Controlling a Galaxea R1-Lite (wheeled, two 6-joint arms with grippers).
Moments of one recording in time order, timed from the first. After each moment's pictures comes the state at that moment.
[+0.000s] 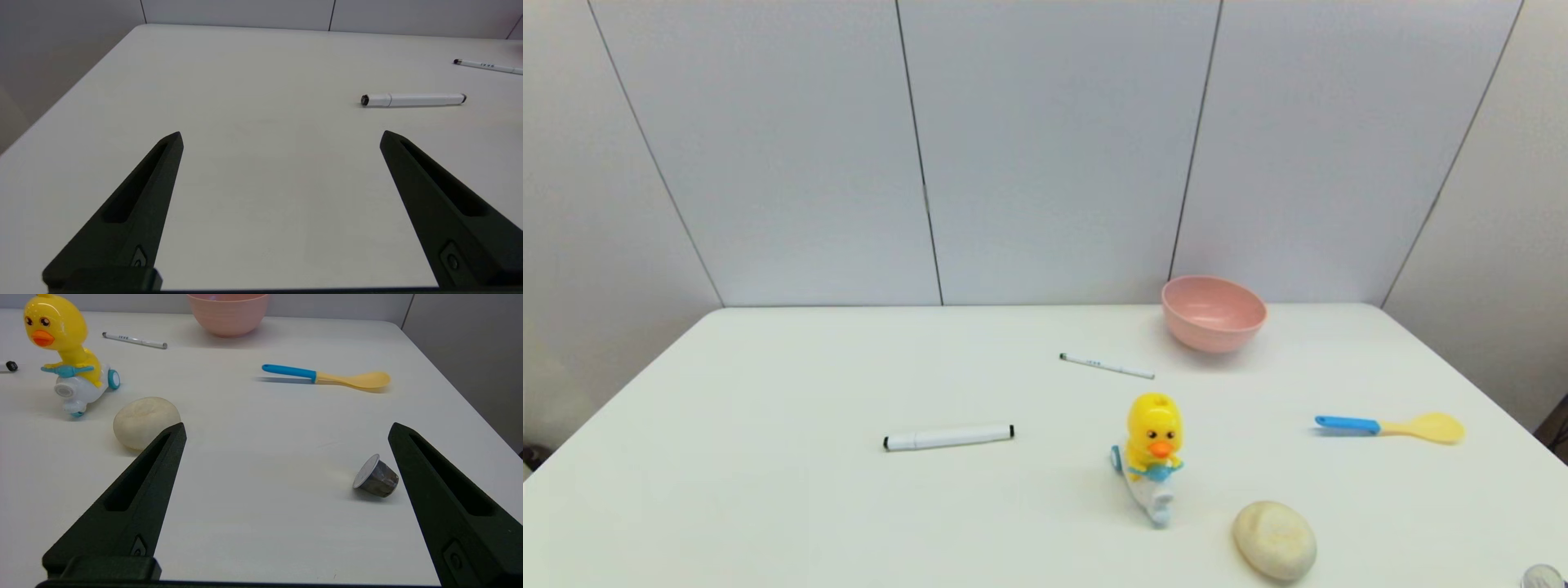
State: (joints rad) left arm 0.00 0.08 -0.09 0.05 0.00 -0.01; right arm 0.00 0.00 -0.04 0.08 0.02 -0.03
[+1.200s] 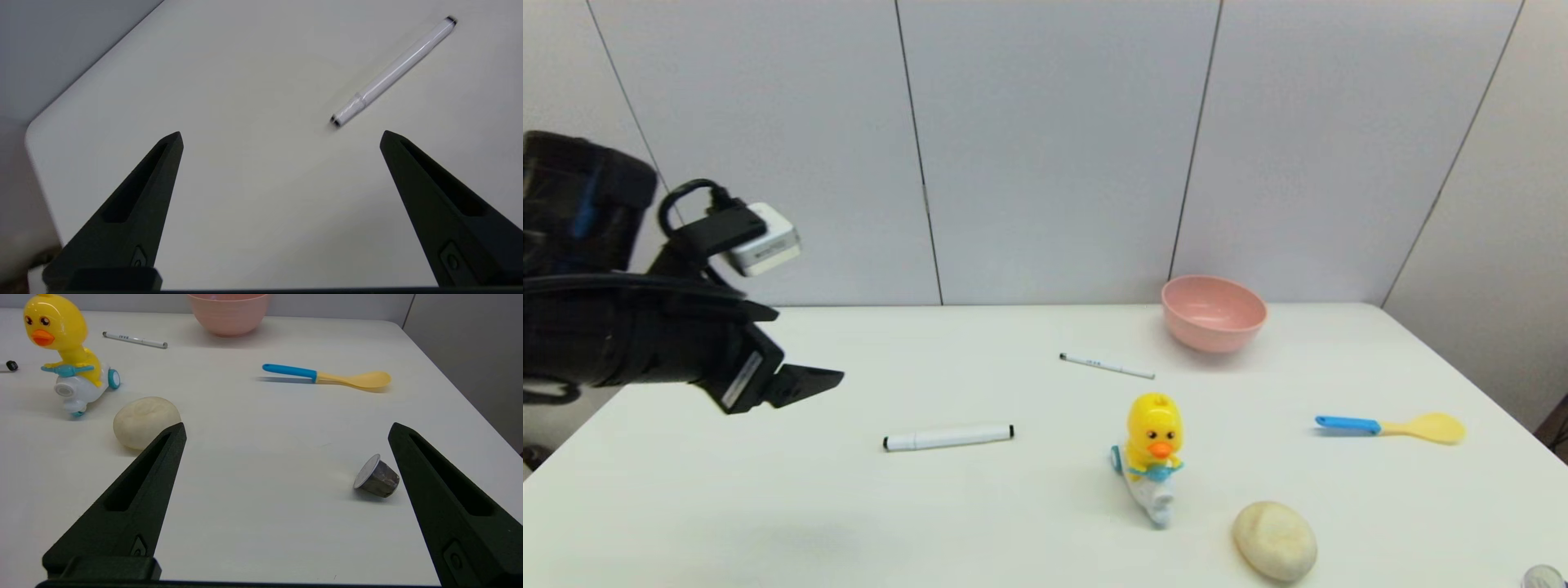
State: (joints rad) left arm -0.25 1.43 -1.07 0.32 -0.09 0.48; right arm 0.00 0.00 -0.04 0.08 0.02 -0.03
